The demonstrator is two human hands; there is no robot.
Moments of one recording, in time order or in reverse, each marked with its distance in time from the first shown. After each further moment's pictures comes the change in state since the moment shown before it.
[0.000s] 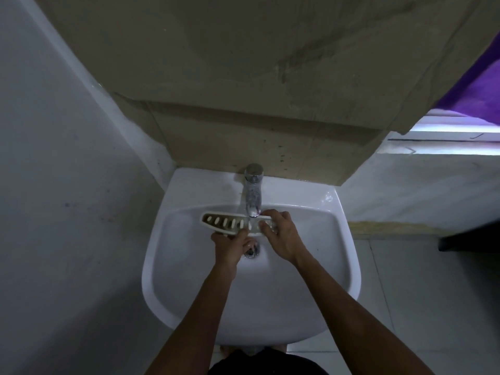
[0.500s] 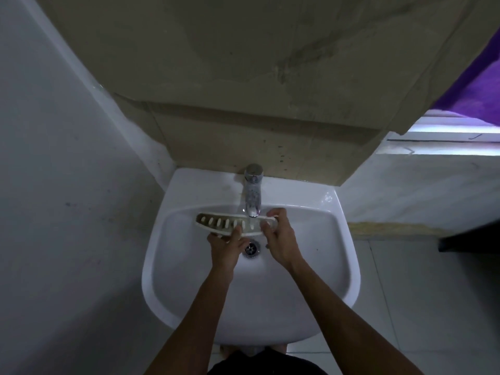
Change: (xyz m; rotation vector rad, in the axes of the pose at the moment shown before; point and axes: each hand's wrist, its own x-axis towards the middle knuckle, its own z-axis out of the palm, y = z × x) left_hand 0.002 -0.004 -0.009 -0.063 0.045 0.032; right_hand -0.012 -0.007 0.011 0.154 0.126 0.046
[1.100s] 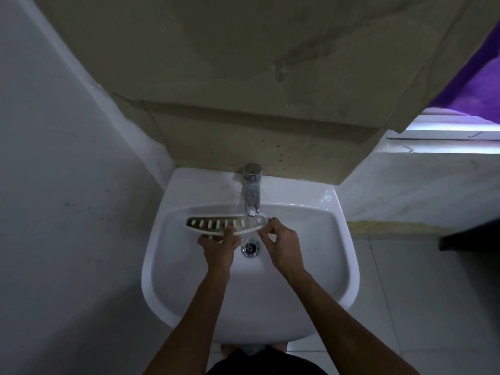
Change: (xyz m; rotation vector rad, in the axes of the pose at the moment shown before) left_hand 0.010 -0.005 -0.012 0.042 0.127 0.078; right_hand -0.015 0.005 0.003 -0.180 0.089 -0.097
